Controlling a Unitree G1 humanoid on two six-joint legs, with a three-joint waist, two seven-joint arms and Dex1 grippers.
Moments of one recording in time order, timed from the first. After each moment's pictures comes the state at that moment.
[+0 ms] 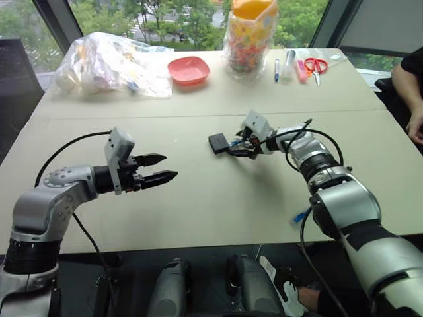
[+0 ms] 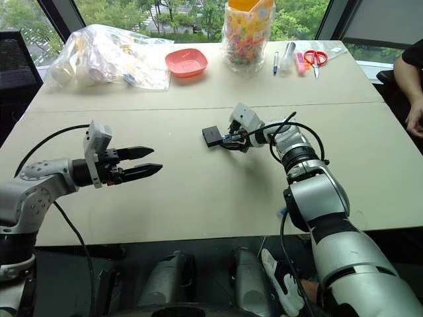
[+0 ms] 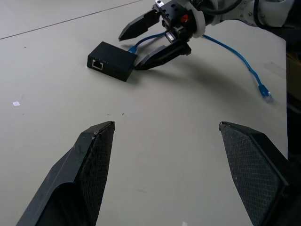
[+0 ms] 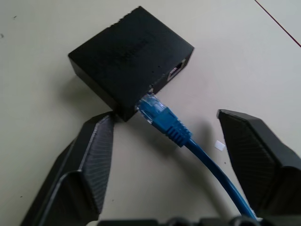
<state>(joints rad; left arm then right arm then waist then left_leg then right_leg) -0.26 0.72 0.19 -0.30 -0.70 0.80 -0.88 -1.17 -0.34 0.28 1.28 -0.10 -0.09 0.99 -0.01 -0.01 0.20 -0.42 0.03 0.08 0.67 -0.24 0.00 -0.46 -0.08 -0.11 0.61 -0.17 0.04</state>
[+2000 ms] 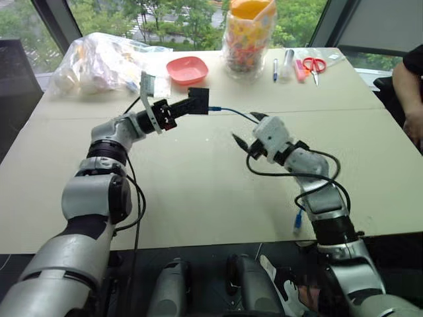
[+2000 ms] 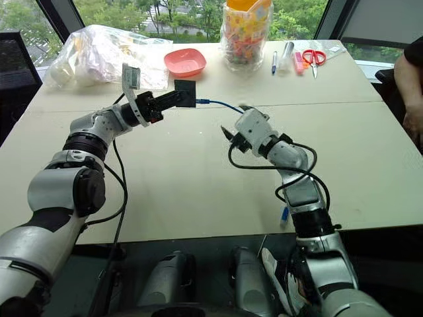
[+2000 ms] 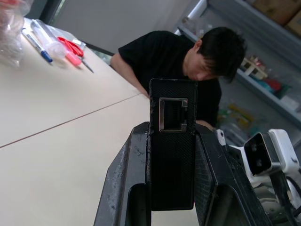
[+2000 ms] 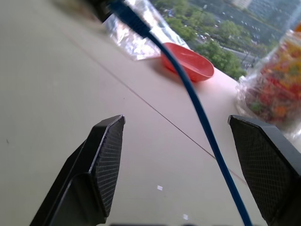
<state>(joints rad) -1.17 0.35 0.25 1.11 -0.43 0.53 -1.35 -0.47 -0.21 -0.06 -0.11 0.13 0.32 0.51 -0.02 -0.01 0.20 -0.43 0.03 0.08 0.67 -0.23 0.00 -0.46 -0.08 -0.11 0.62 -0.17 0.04</state>
